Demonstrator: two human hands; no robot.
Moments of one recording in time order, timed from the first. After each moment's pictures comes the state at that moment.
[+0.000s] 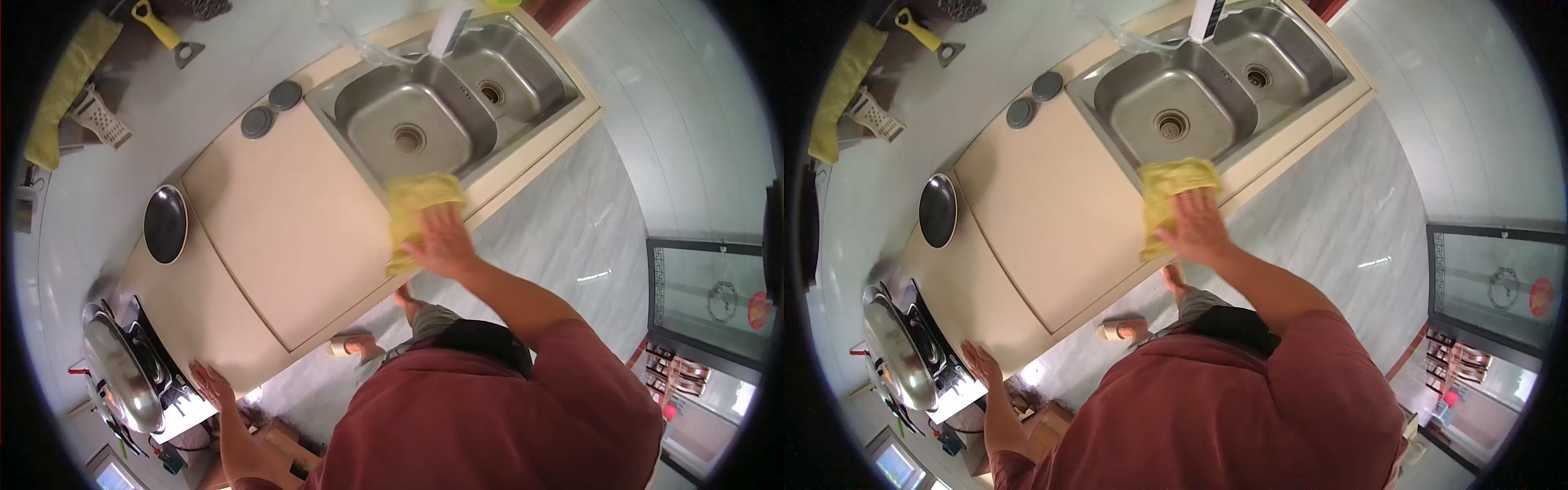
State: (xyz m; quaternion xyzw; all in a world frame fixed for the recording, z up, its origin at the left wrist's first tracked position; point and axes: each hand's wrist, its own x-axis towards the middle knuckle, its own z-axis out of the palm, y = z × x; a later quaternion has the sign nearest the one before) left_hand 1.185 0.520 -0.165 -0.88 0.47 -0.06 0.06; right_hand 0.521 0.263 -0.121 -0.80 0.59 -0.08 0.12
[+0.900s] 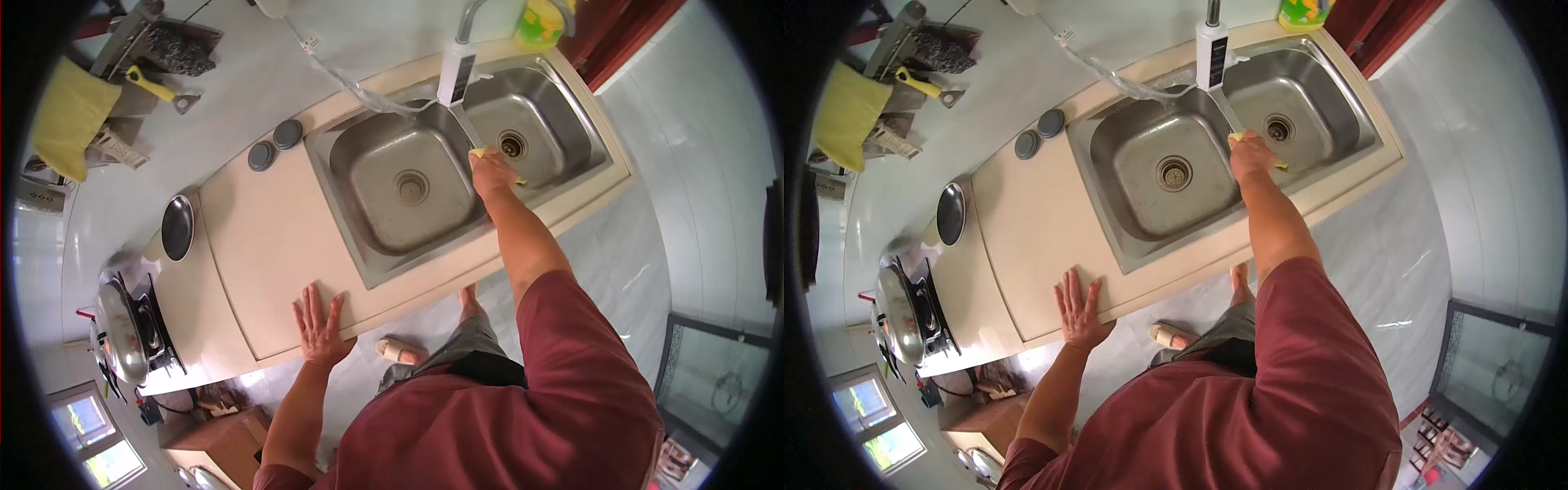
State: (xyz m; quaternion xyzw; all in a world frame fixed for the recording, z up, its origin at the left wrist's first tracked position) left_hand 0.700 0.327 -0.117 -0.67 0.73 0.07 -0.04; right_hand 0.325 -0.018 -0.187 -0.61 0.78 -0.01 0.12
